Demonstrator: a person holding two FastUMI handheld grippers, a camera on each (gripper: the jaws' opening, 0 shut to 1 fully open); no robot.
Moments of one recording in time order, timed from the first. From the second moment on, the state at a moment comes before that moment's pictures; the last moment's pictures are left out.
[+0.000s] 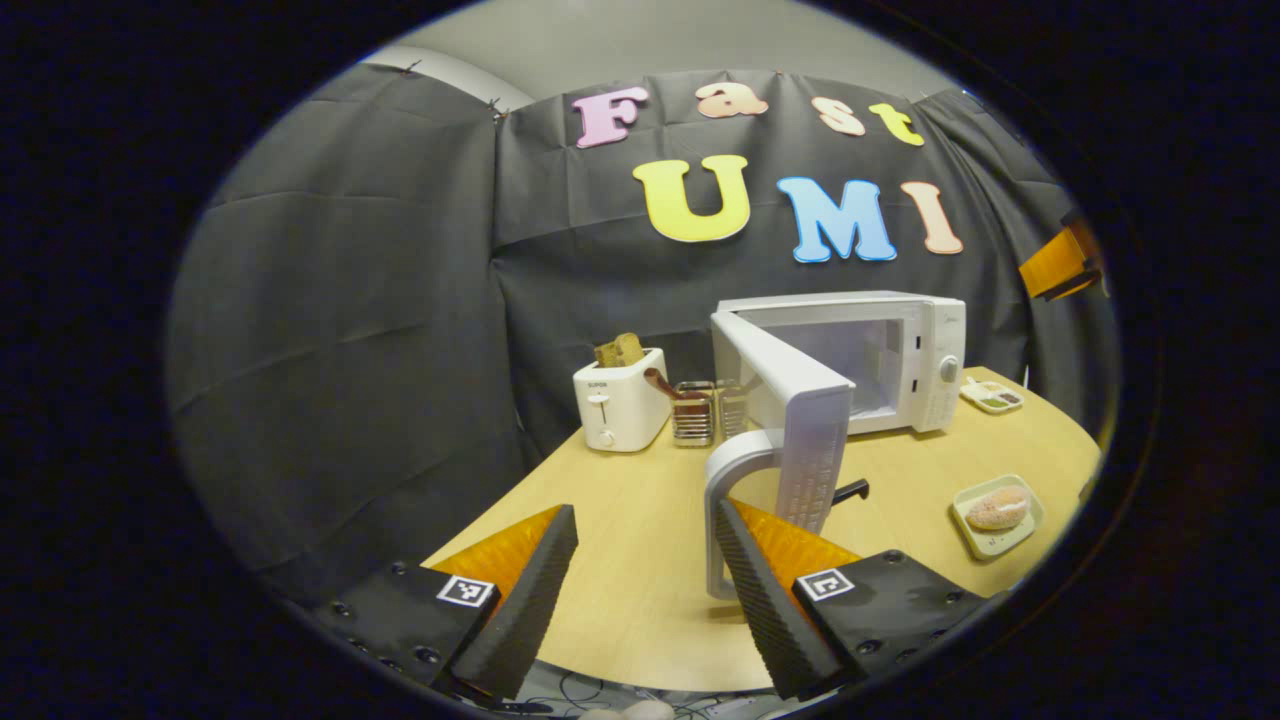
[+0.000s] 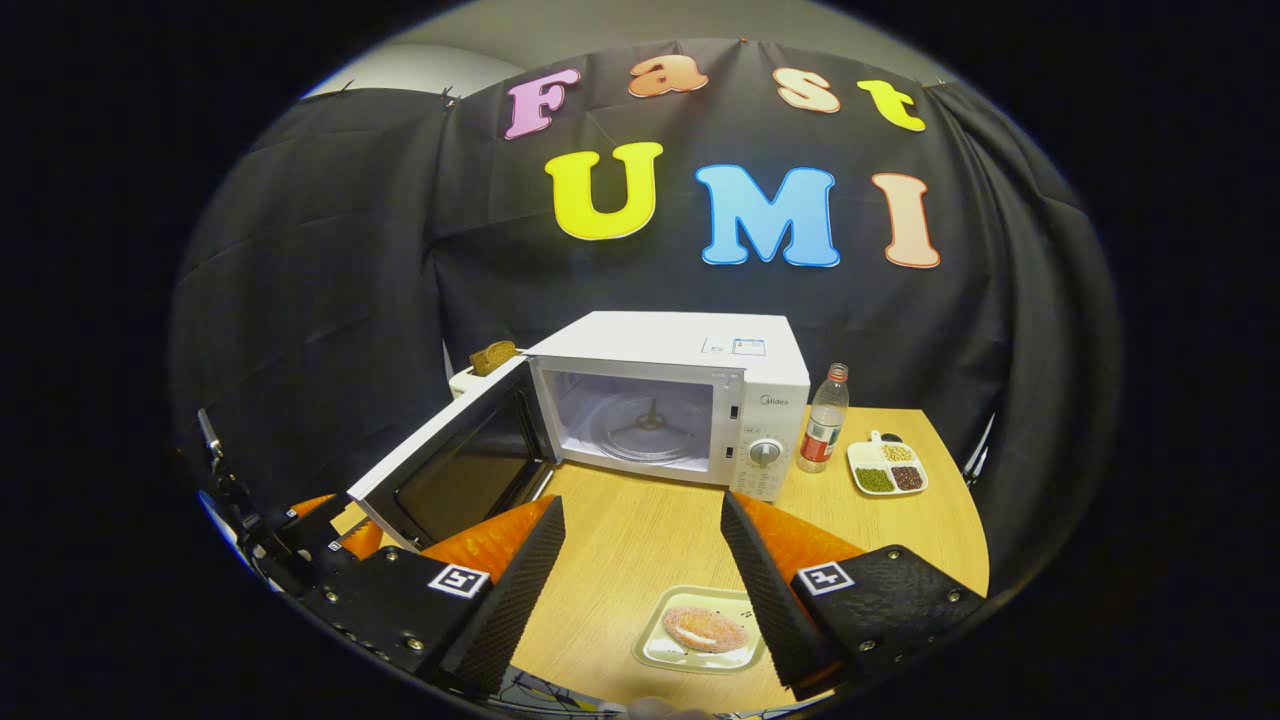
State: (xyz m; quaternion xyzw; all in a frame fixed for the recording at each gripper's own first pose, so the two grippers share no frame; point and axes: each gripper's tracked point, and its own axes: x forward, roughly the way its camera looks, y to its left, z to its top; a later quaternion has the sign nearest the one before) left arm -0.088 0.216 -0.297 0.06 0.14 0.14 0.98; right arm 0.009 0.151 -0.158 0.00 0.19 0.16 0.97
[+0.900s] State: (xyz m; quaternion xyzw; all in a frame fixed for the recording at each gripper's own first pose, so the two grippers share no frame) left arm -0.044 0.103 -0.141 0.06 0.06 0.05 1.00; right arm -0.021 0.094 -0.361 -0.17 0.25 0.22 0.93
